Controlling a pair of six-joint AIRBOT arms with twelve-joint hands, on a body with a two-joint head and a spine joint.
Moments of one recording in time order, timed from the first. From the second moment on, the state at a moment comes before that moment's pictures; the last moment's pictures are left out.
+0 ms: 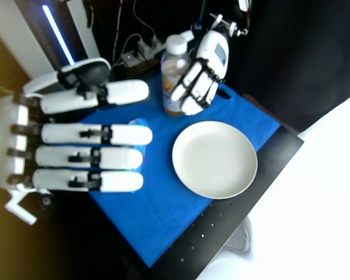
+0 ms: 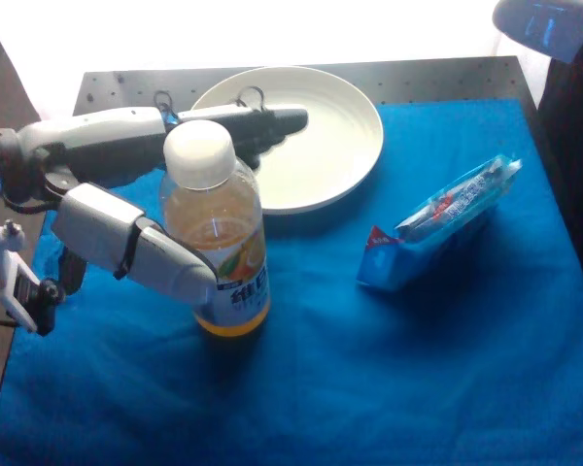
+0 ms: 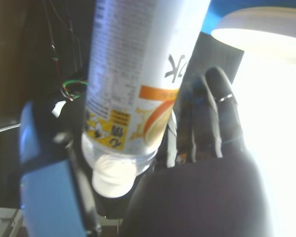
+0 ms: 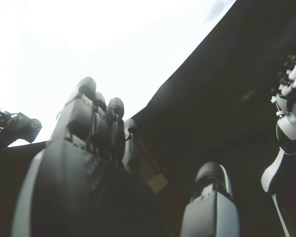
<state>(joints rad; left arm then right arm) 0.72 -1.04 1.37 0.79 -0.87 -0.28 -0.77 -1.03 1.25 0.16 1.24 -0.47</state>
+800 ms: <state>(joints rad) 0.90 -0.86 1.28 0.46 -0.88 -0.02 -0.47 -1.01 1.29 -0.56 0.79 -0.26</state>
